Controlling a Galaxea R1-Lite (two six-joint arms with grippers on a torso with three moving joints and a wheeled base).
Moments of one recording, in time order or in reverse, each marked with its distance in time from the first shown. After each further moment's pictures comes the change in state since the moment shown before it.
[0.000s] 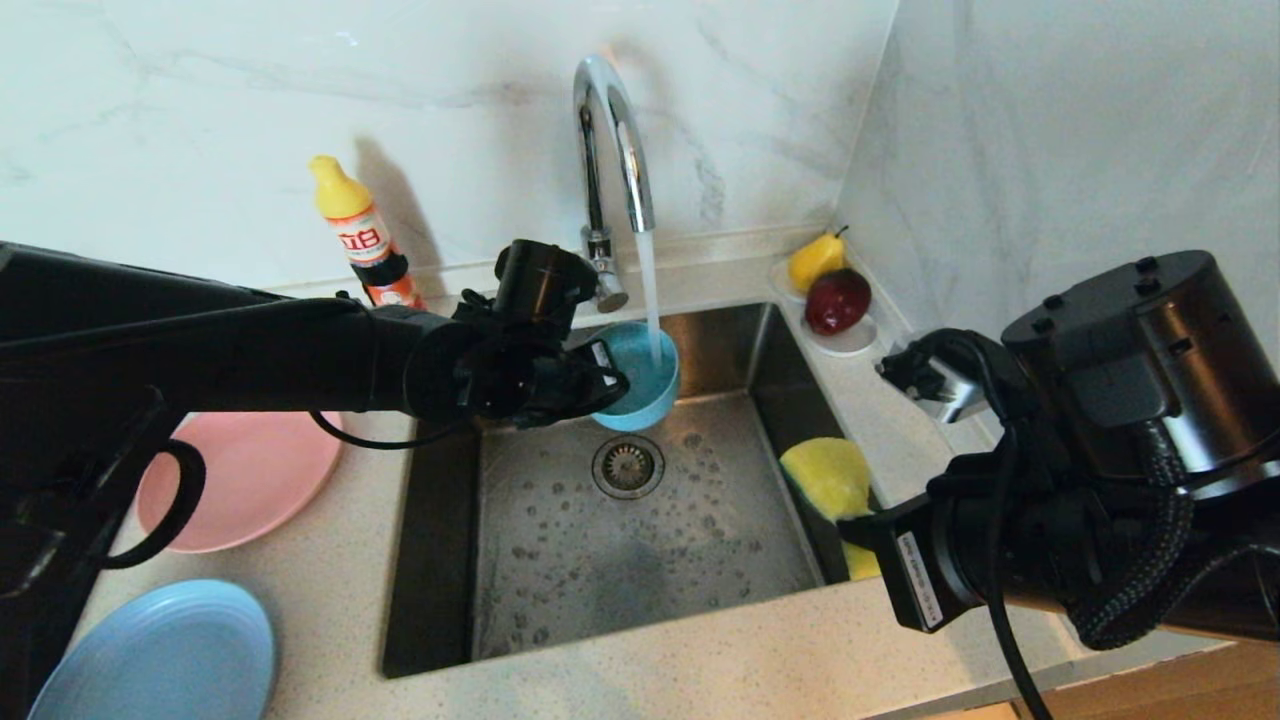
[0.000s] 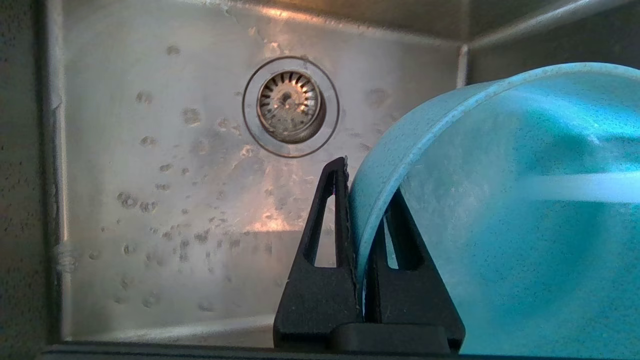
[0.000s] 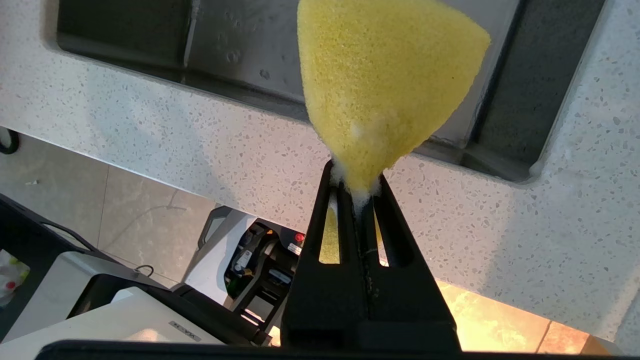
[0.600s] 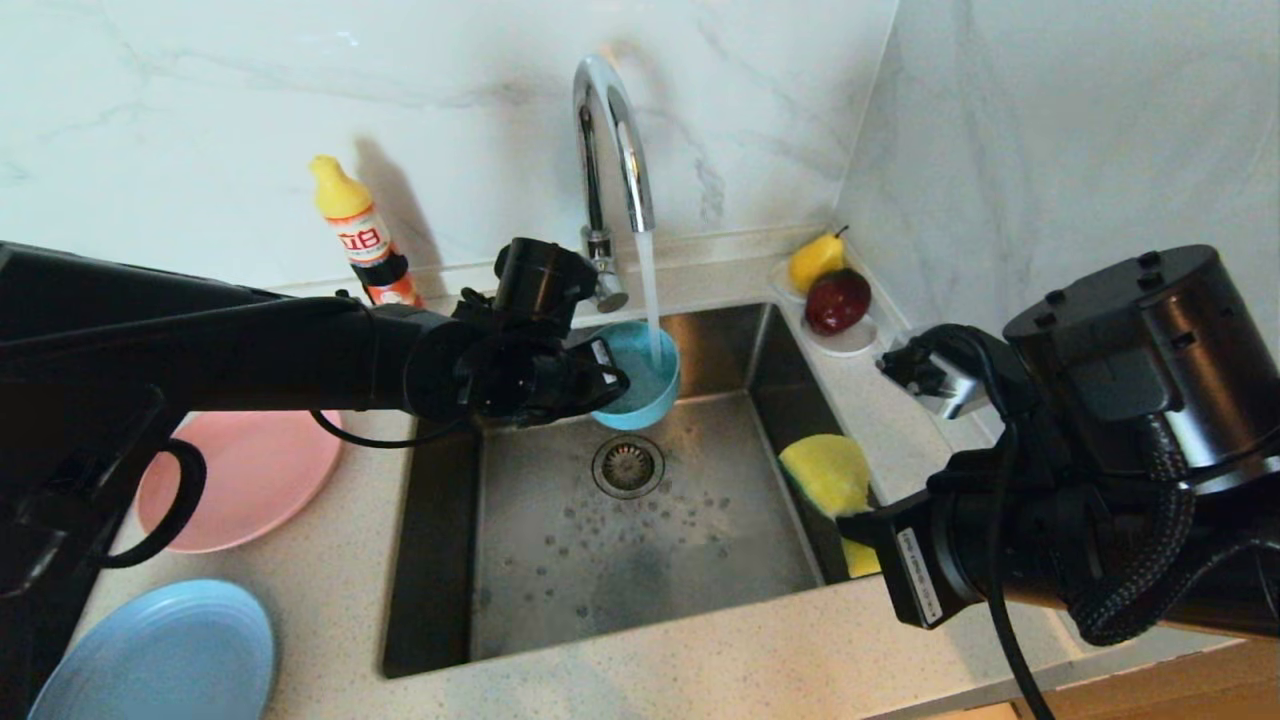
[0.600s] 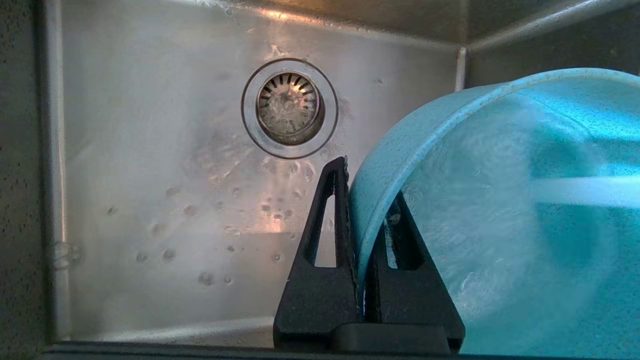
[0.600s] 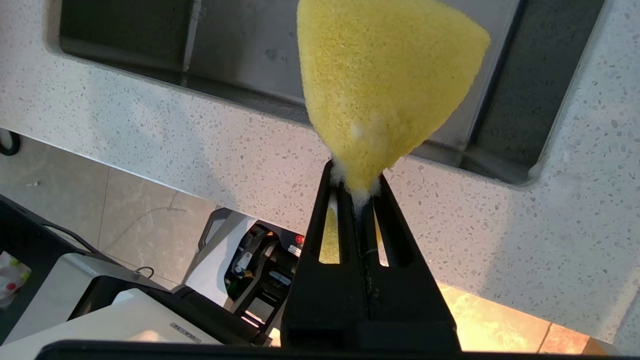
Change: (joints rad) left arm 0.000 0.001 -0.004 0.000 0.001 -0.004; right arm -0.001 0.001 -0.006 0.000 0.000 -0.002
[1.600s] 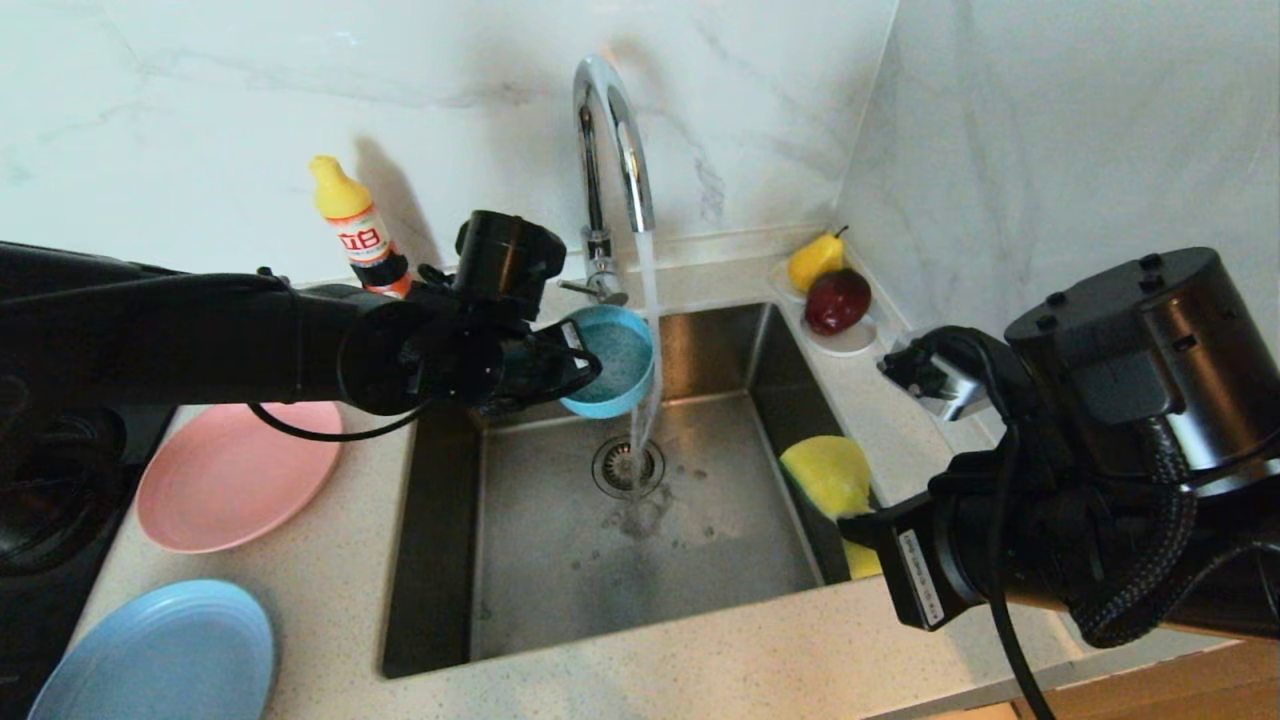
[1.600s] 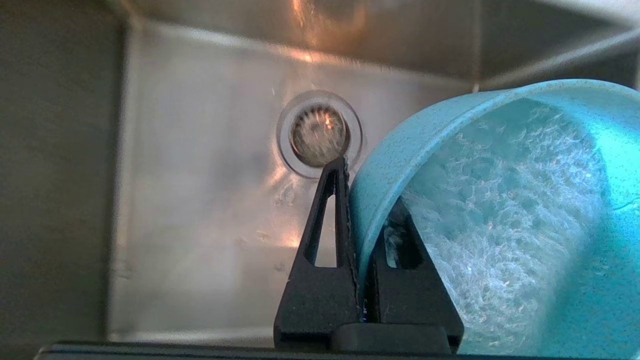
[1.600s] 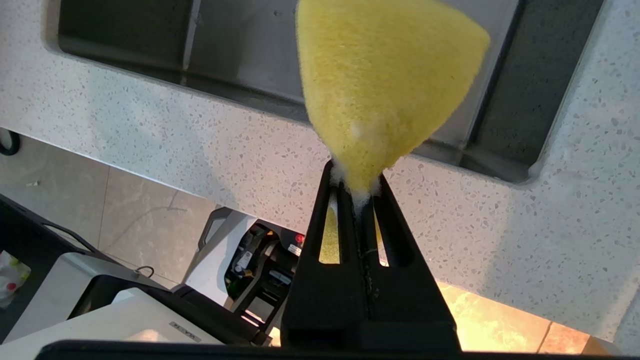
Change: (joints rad) left arm 0.015 -0.109 0.071 -0.002 0.082 0.028; right arm 0.000 -0.003 0.005 0.000 0.000 0.001
